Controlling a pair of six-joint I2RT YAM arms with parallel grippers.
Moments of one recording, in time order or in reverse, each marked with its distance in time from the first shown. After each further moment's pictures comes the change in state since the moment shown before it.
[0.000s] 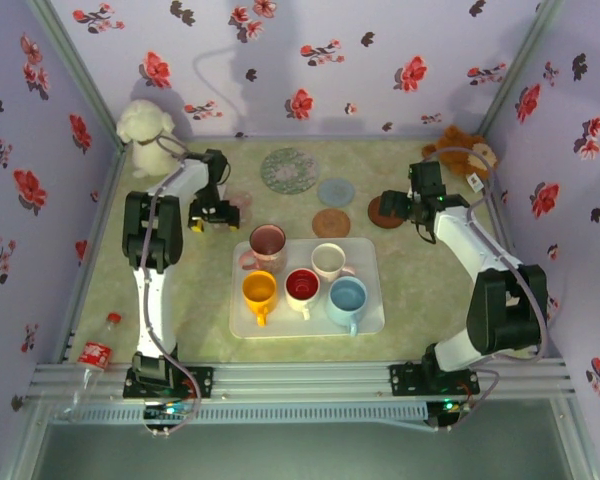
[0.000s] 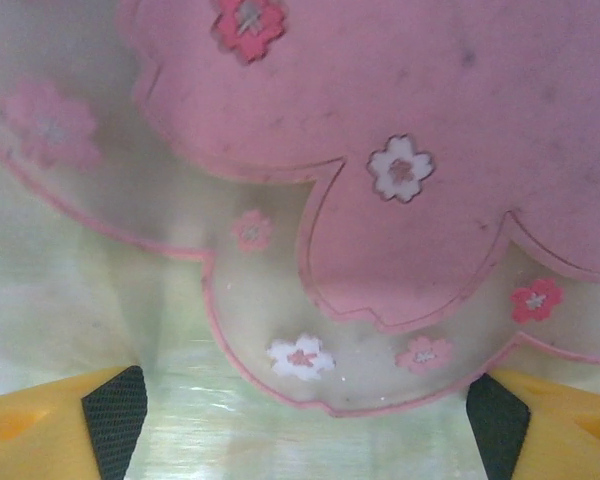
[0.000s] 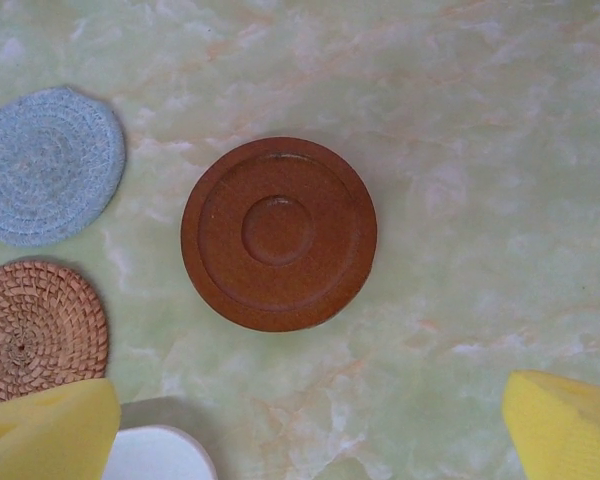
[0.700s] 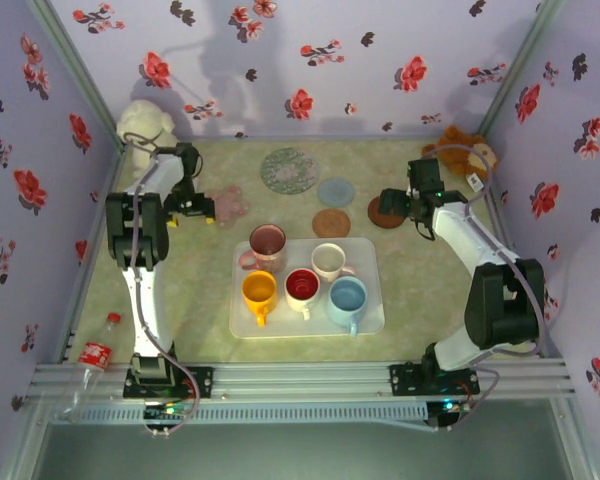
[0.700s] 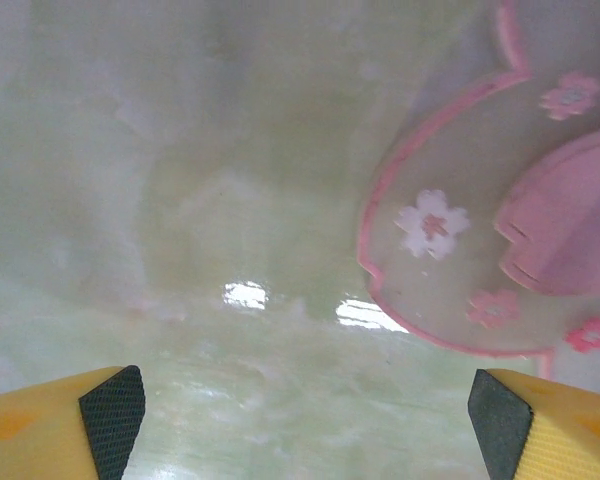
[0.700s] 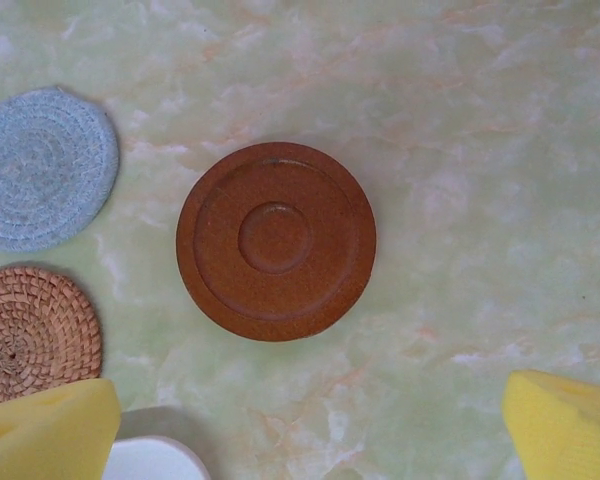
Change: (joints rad) left arm 0.124 -0.016 0.045 -0.017 -0.041 -0.001; right arm 0.000 0.033 0.040 -0.019 0.003 -0.007
